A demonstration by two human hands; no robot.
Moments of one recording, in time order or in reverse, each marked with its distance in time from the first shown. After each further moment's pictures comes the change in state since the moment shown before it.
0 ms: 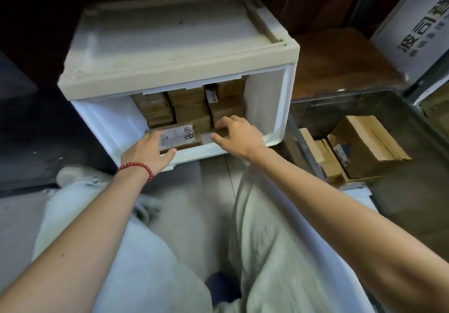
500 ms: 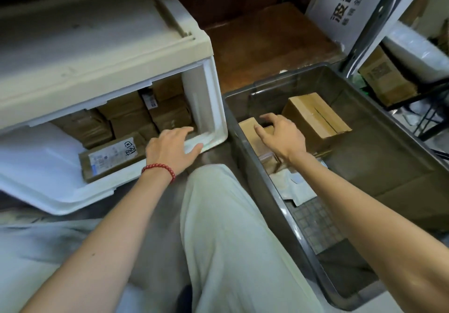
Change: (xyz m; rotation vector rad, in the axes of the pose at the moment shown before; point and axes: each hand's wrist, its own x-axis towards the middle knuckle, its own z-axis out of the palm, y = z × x) left_hand 0.024 0.172 0.049 0.098 0.017 0.380; right_hand -0.065 0.205 -0.043 0.091 0.249 0.451
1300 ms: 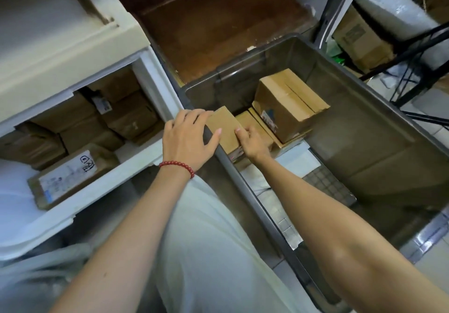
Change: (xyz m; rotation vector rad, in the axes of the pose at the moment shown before) left_hand 0.044 0.091 0.034 -0.036 0.130 0.303; right_hand 0.012 0.046 0.069 0.504 -0.178 0.520
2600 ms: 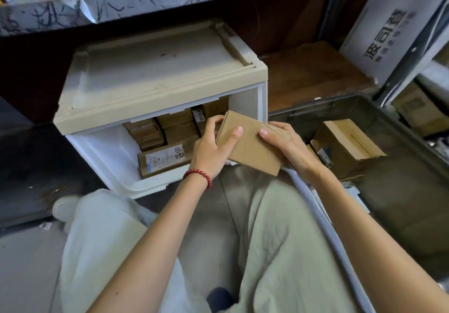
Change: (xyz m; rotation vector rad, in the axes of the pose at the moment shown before) left_hand -0.119 -0.058 -0.115 -0.834 0.232 -0.408; right_hand -0.174 -0.120 0.001 0.201 -0.342 -0.529
